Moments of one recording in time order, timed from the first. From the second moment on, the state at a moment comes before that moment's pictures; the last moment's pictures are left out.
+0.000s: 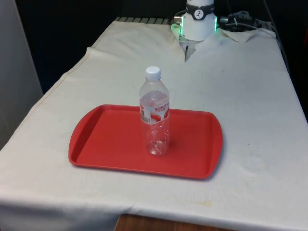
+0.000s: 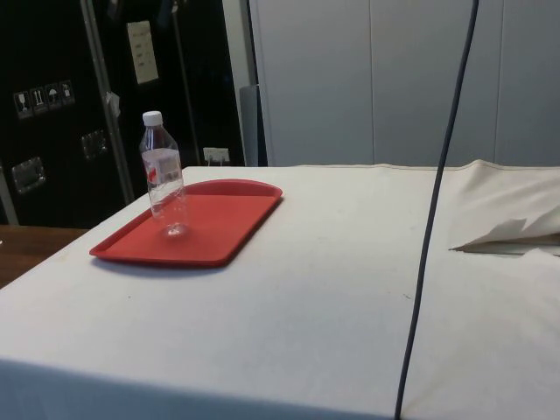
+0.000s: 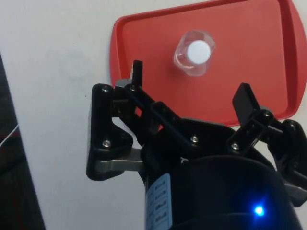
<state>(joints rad) 0.20 0.16 -0.27 -1.82 0.08 2.51 0.30</state>
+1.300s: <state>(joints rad) 0.19 0.16 -0.27 -1.81 0.09 2.38 0.08</state>
